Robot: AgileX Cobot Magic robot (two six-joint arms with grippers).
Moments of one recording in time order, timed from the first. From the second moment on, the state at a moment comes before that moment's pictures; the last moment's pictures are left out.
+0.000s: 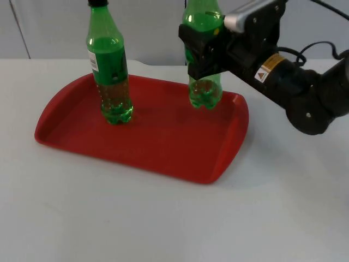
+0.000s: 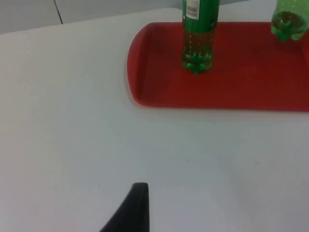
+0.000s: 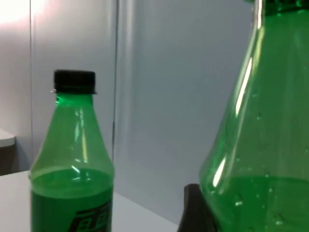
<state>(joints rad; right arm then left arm) 0.45 2.39 -1.36 -0.35 -1.19 0.09 -0.22 0.00 -0.50 0.00 1.08 0.02</state>
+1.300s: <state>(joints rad) 0.45 2.54 -1.50 -0.38 -1.19 0.14 -0.22 0.00 -0.50 0.00 1.08 0.02</state>
